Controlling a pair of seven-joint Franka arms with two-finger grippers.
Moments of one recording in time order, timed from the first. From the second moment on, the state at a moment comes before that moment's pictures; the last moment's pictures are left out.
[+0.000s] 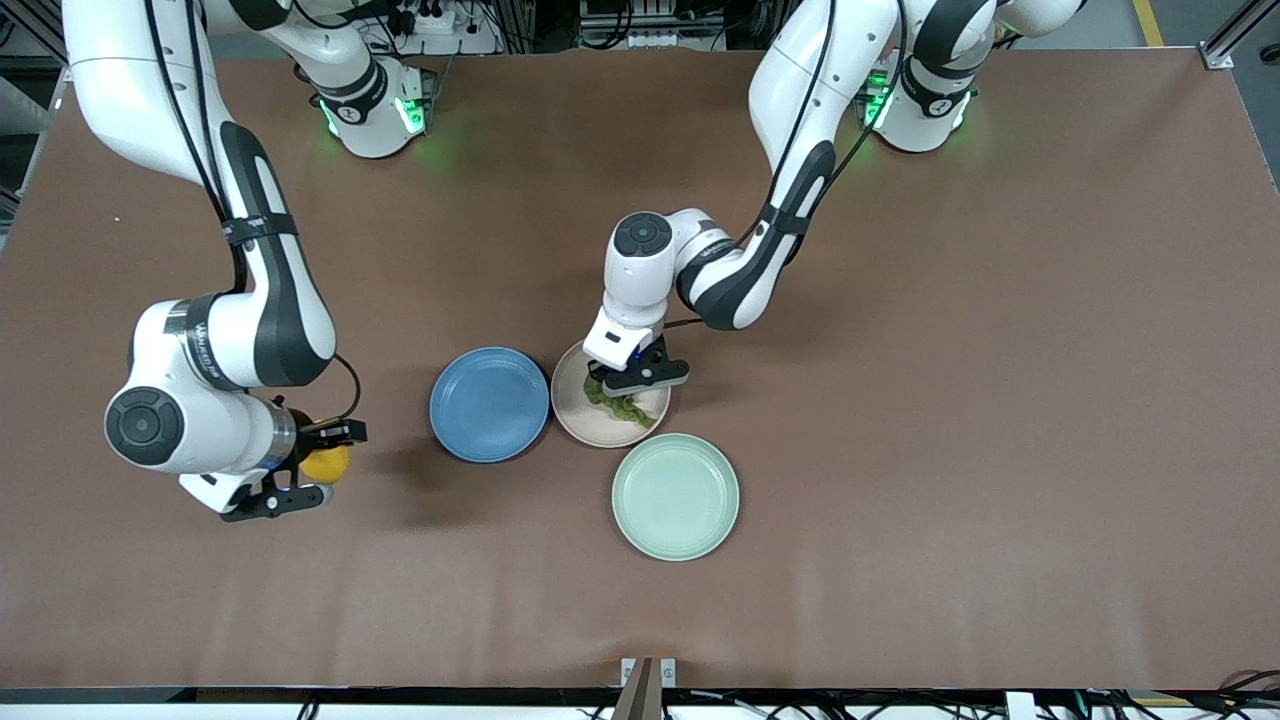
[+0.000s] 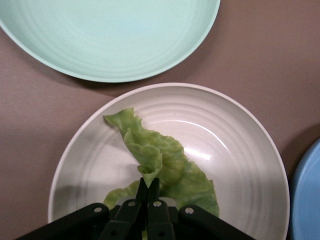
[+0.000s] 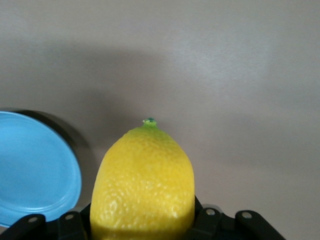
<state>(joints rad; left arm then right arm) -0.86 0.85 0.03 -1.47 0.18 2.57 -1.24 0.19 0.63 -0.11 -1.42 0.04 1.88 -0.10</state>
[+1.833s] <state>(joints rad) -0.75 0.63 0.03 -1.47 0.19 2.05 -1.07 0.11 0.46 -0.11 -2.11 0.02 2.65 -0.21</state>
